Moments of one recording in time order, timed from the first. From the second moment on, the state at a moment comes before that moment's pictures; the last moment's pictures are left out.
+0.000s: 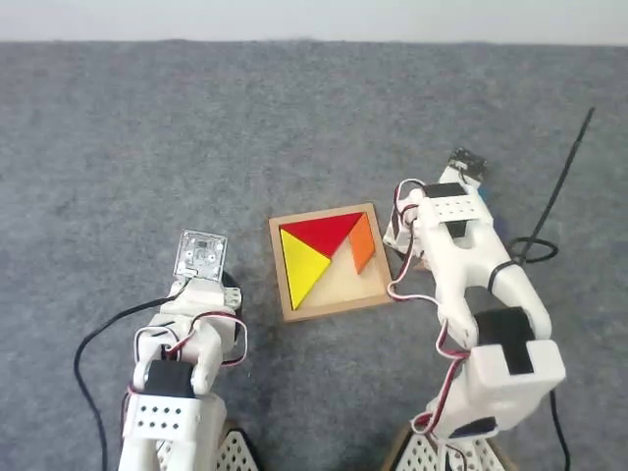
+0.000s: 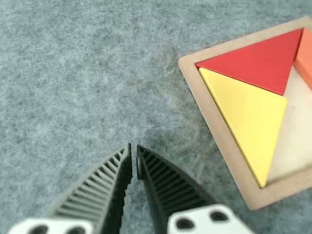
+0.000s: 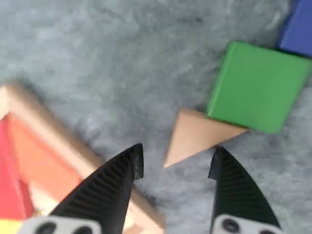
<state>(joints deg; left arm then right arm) -2.5 -85.3 97.3 46.6 -0.2 -10.4 10.0 24.0 59.3 -40.0</state>
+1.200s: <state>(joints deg) -2.5 -85.3 97.3 46.6 -0.2 -2.6 12.2 22.8 57.9 -51.0</state>
